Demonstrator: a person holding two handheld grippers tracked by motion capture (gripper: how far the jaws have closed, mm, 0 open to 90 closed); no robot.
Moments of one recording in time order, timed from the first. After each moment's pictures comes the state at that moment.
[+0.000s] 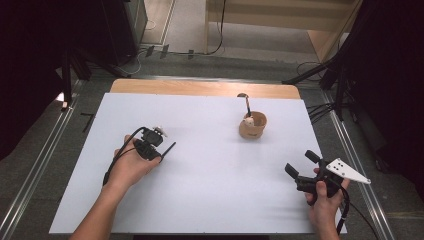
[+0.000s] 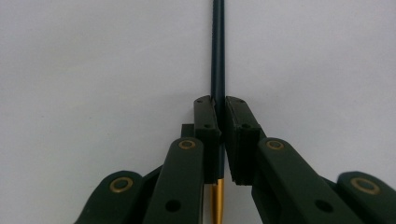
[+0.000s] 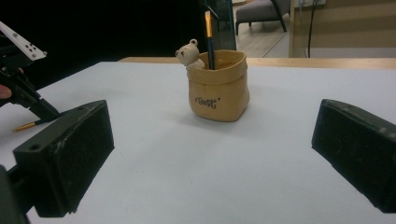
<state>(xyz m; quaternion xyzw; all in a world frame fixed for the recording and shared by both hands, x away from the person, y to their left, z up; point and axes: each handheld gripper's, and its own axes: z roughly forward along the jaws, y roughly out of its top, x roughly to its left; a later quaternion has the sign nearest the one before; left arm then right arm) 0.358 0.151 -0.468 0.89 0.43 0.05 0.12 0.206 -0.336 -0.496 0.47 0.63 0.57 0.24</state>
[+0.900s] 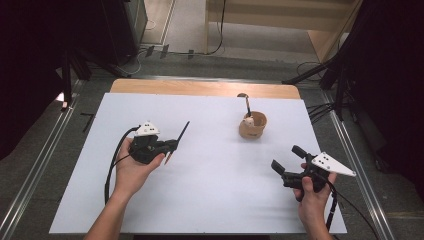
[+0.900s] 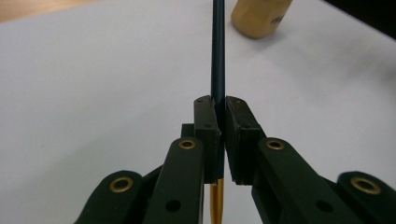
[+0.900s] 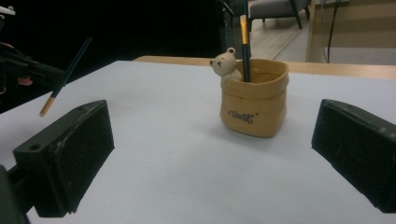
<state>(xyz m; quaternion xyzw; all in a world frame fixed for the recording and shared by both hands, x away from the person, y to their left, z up) 0.321 0.155 -0.434 0.82 0.35 0.09 0.44 0.219 -0.299 -0.479 0.45 0.64 0.58 0.22</state>
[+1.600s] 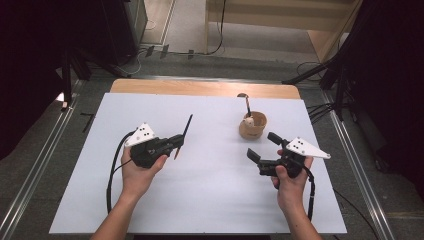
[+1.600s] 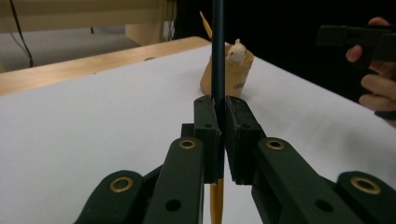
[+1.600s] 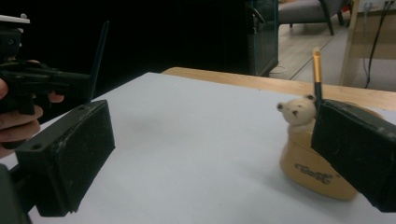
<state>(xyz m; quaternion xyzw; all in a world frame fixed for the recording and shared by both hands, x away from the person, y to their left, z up) 0.306 0.152 -0.433 0.76 0.30 0.11 0.57 0.250 -0.237 -0.449 0.42 0.66 0.60 0.20</state>
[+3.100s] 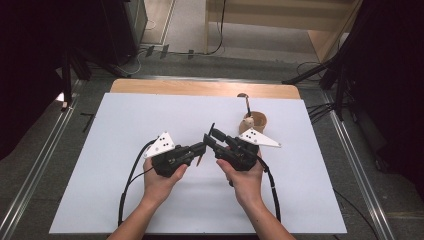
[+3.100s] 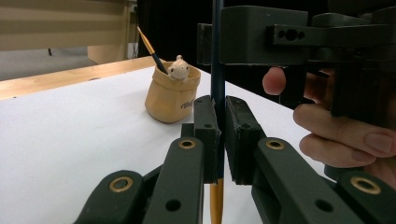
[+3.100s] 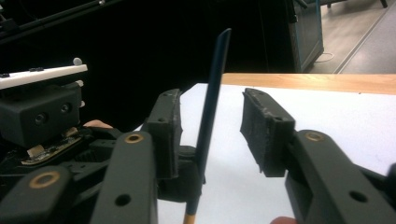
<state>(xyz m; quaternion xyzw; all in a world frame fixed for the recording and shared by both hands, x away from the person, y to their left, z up) 0.289 0.105 -0.448 0.74 0.25 0.07 0.61 0.270 -0.128 -0.432 0.43 0.63 0.63 0.11</state>
